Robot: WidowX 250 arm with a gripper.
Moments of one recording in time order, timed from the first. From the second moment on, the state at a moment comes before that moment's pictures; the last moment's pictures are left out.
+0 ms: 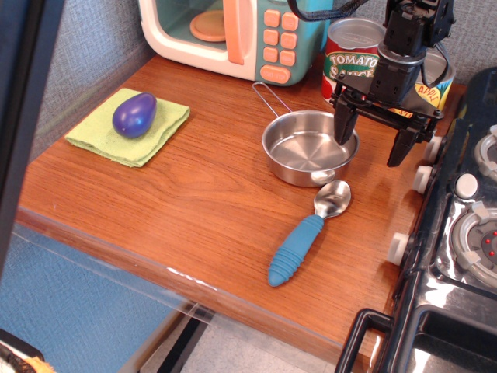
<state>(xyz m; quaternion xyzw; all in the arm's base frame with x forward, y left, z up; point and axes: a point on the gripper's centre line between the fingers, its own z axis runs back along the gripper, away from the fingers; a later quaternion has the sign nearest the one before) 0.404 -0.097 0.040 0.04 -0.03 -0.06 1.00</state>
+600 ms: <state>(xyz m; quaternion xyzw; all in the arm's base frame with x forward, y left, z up) 0.403 -0.087 0.022 0.06 0.00 -0.04 1.00</state>
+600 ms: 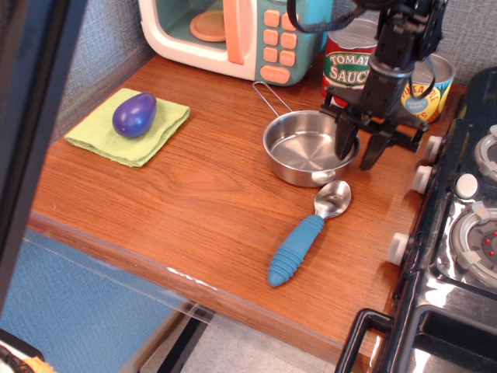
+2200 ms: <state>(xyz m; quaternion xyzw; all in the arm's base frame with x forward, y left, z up) 0.303 -0.030 0.064 0.01 -0.03 0.03 1.00</state>
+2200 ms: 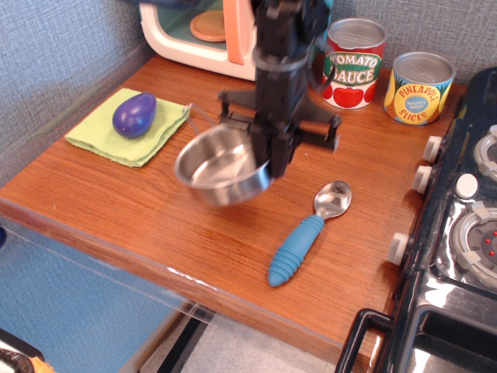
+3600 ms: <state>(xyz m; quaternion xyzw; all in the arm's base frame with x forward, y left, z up) 0.293 -0.030 0.100 -0.06 -0.06 0.02 1.00</state>
